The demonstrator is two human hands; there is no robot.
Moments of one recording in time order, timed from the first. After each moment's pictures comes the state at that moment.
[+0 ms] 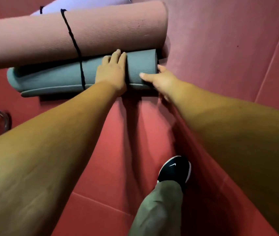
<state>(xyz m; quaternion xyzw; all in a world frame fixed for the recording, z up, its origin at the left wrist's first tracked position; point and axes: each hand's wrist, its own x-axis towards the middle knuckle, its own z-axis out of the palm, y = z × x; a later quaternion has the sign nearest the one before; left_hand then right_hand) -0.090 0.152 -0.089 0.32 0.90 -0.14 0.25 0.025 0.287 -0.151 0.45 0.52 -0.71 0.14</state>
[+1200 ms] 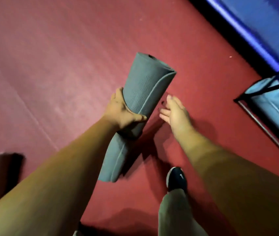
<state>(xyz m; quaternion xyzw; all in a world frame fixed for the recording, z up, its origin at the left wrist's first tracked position) 0.644 0.659 0.110 0.56 0.70 0.08 0.43 0.851 0.644 0.112 0.69 0.16 -0.62 -0.35</state>
